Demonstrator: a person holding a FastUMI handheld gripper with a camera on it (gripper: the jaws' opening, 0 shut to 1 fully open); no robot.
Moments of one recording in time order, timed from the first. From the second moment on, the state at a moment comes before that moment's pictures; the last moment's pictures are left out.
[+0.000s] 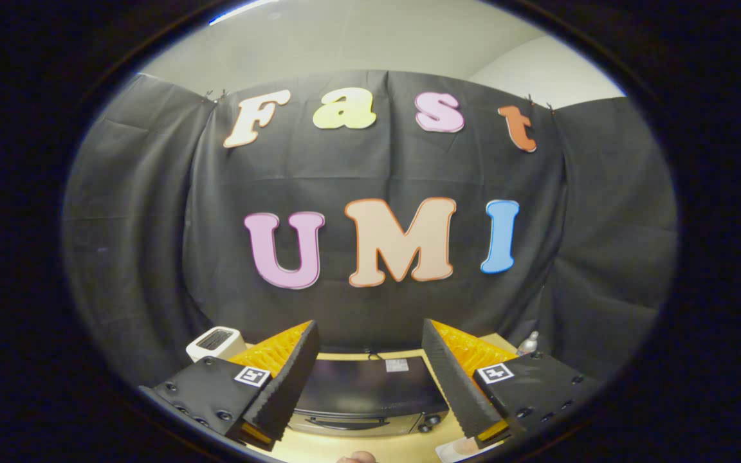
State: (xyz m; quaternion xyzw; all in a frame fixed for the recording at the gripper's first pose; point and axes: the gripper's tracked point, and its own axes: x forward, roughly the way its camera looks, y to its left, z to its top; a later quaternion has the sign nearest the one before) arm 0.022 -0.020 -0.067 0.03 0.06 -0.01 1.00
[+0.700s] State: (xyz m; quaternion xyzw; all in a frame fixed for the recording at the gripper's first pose) arm 0.034 0.003 -0.245 0.04 0.22 -0.02 0.97
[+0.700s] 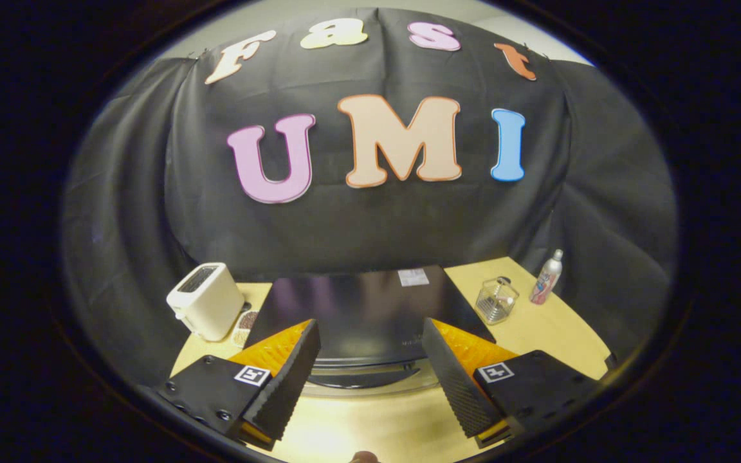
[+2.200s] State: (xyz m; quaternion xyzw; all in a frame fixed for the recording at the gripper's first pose) arm -0.003 0.013 -0.319 0.05 0.31 -0.02 0.95
